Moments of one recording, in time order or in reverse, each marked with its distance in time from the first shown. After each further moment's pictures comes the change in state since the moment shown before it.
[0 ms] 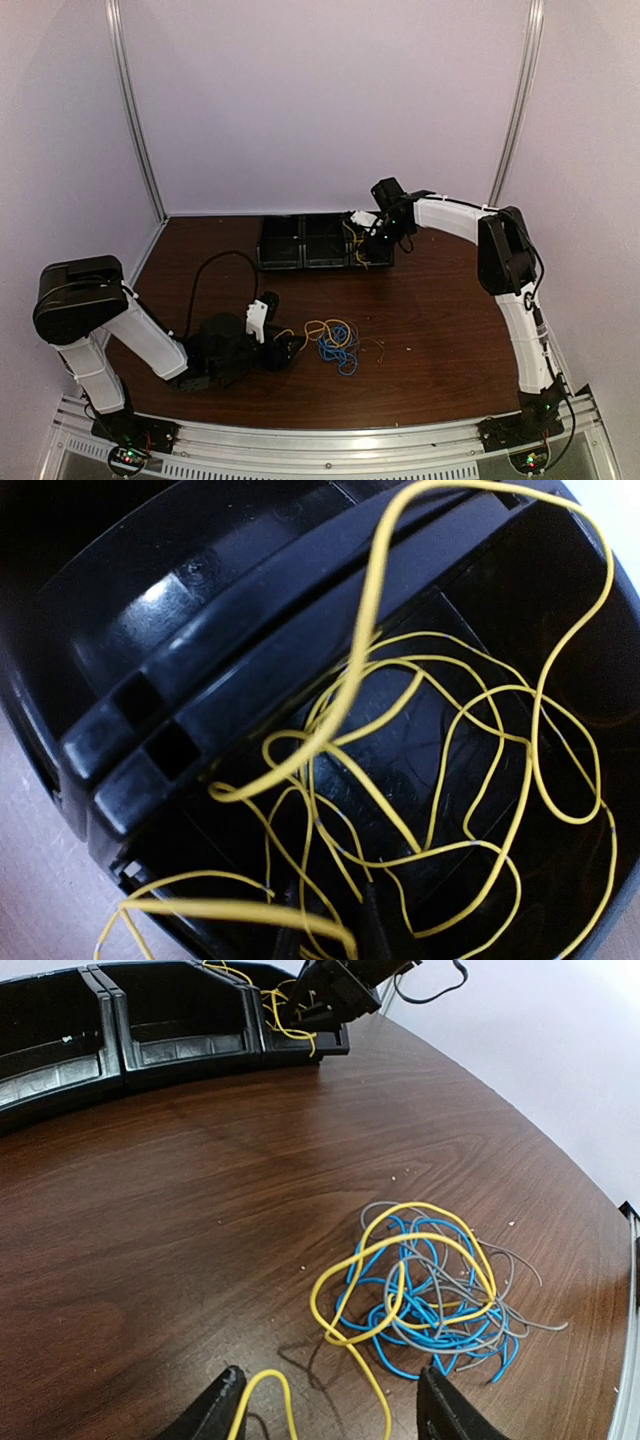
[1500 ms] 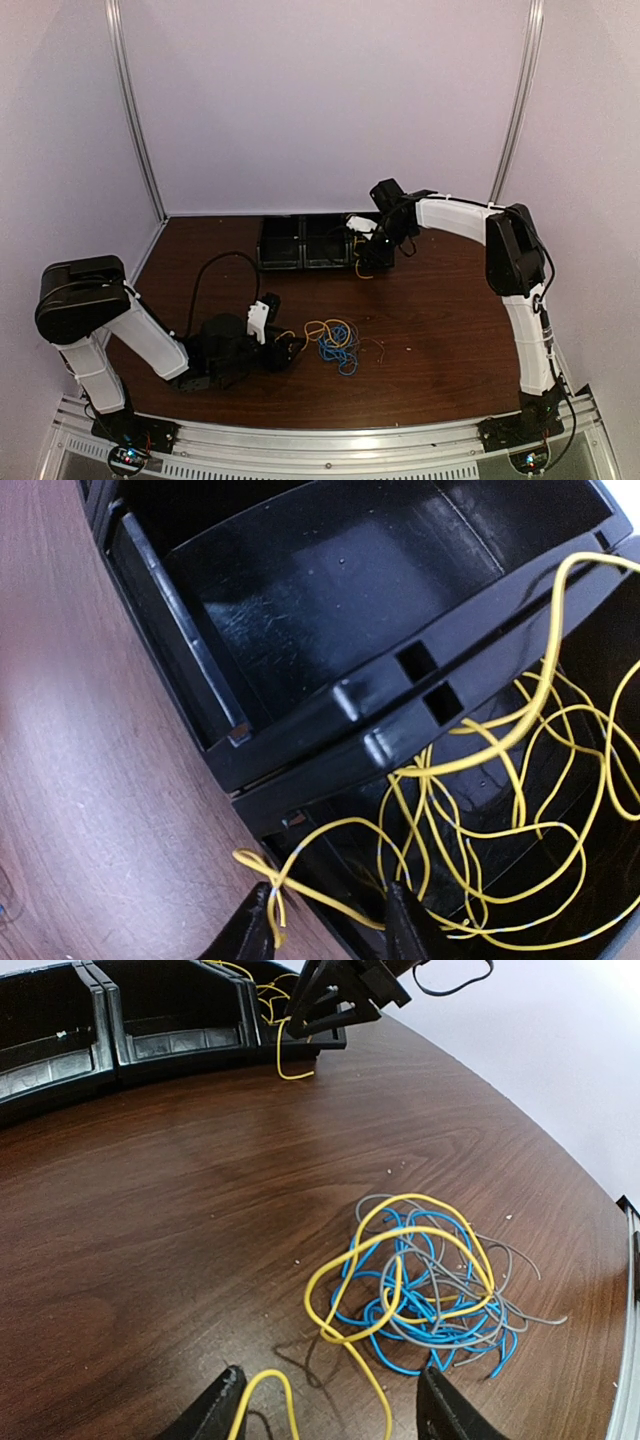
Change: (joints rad) left arm 0.000 0.010 0.002 0.001 0.016 0.000; right arm 0.032 -0.103 -0.118 -0.035 -0.099 -0.068
